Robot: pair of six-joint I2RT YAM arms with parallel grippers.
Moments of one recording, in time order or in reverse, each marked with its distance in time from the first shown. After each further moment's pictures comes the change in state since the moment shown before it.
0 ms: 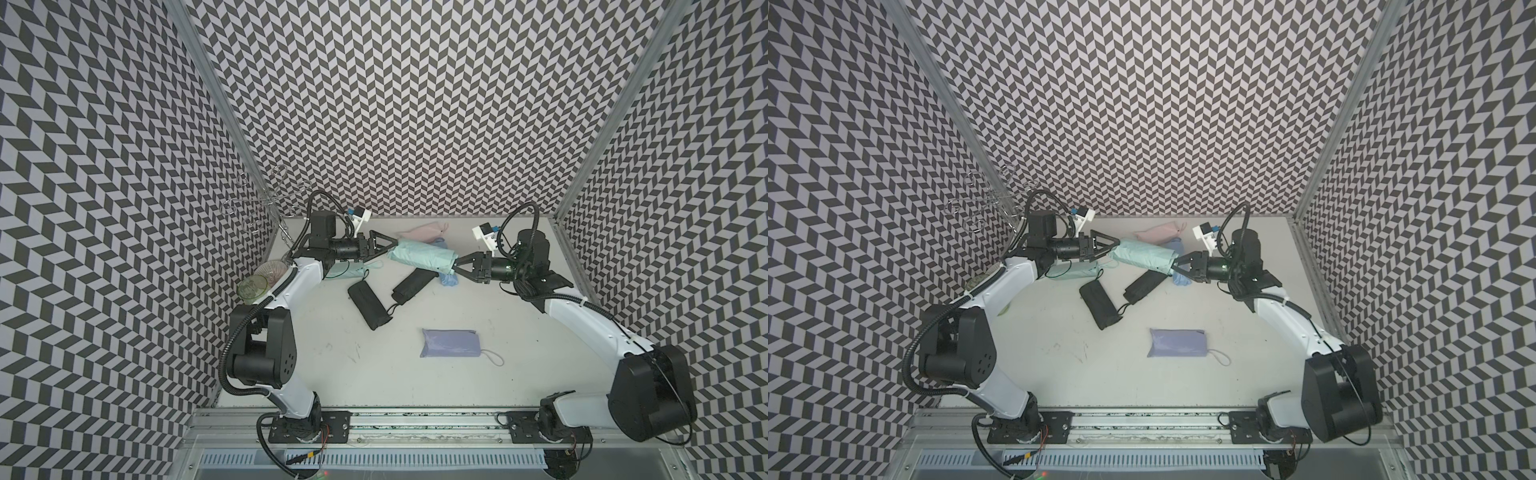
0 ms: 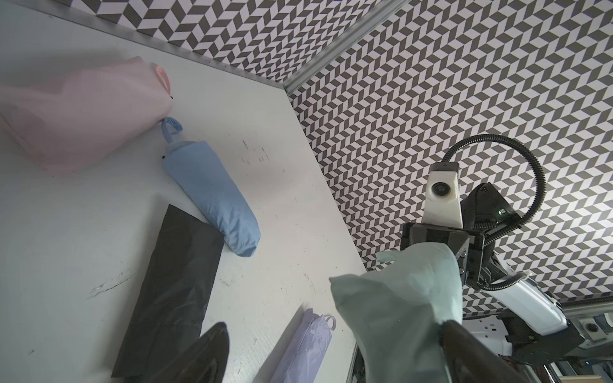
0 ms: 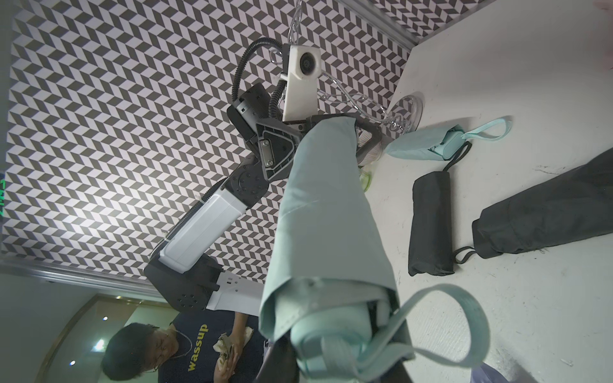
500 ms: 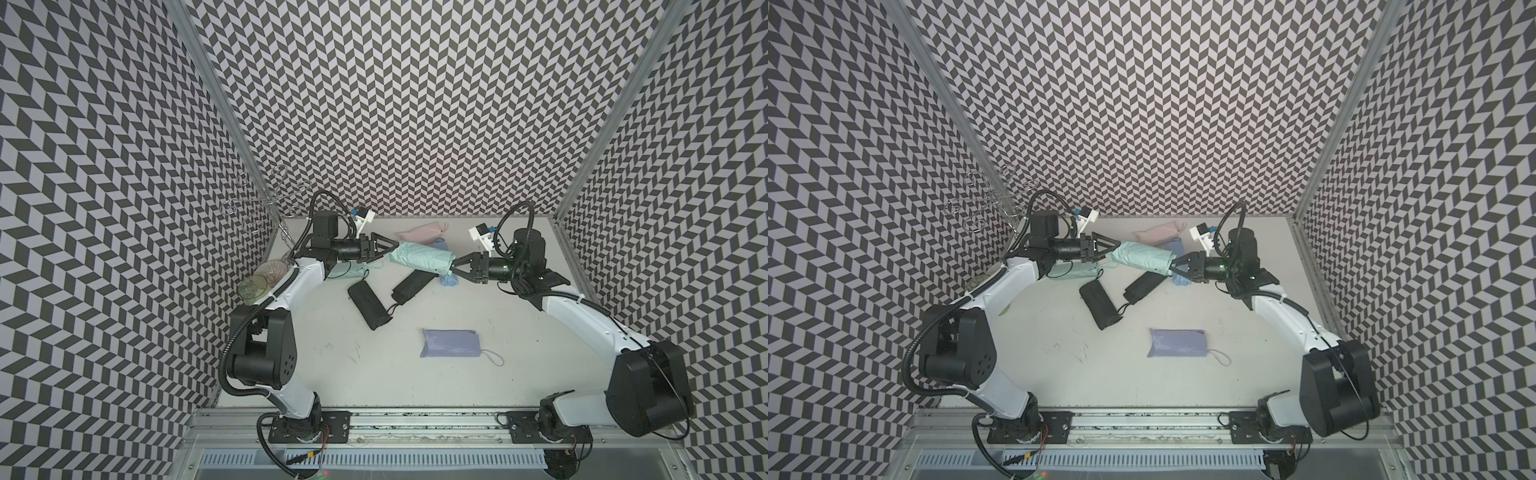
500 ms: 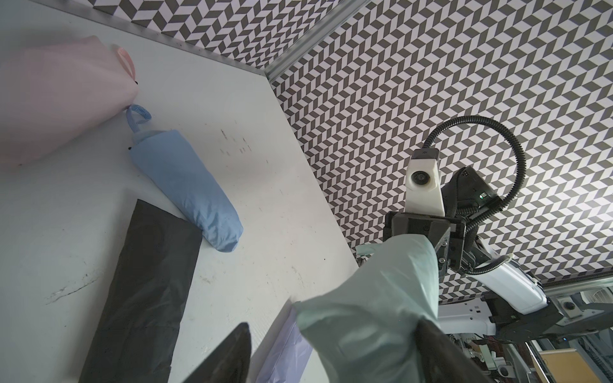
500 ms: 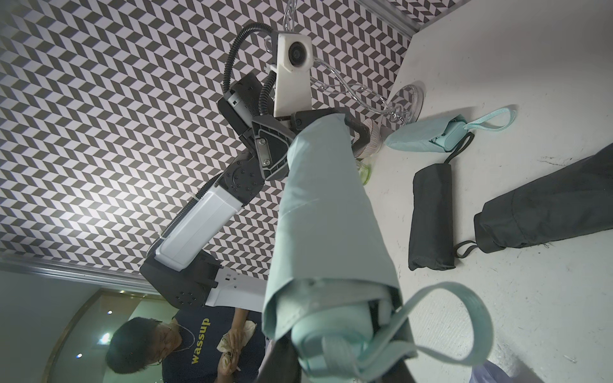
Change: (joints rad) left arm -0.017 -0.003 0.000 -0.003 0.046 -0.010; right arm 0.005 0.024 0.017 -0.032 -0.002 -0.038
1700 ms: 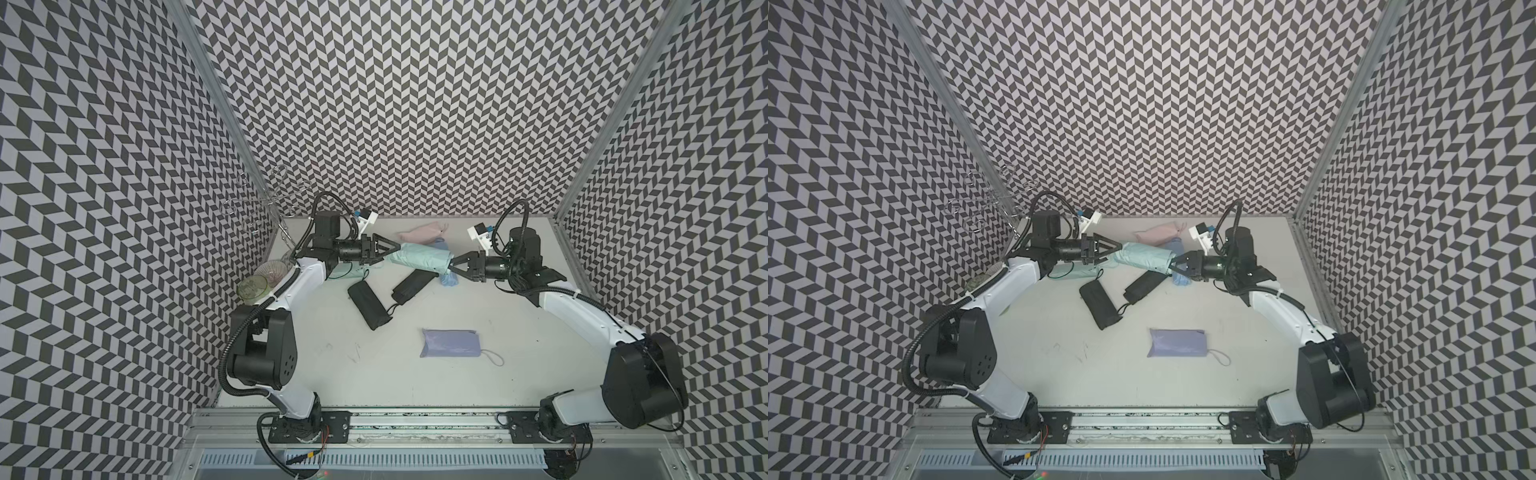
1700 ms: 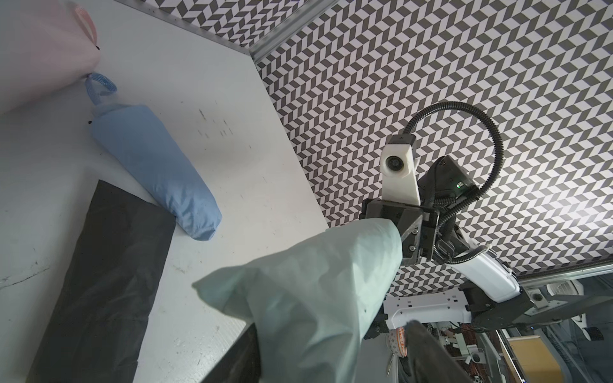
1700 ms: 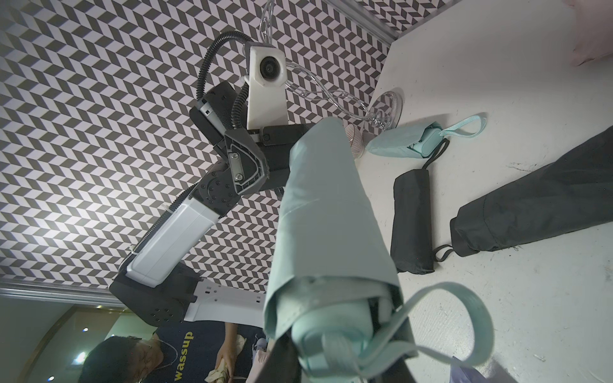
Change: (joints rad) left arm -0.012 0.000 0.003 -0.009 0.045 -0.040; right arm 0.002 0.038 0.027 -0.047 0.055 -0.050
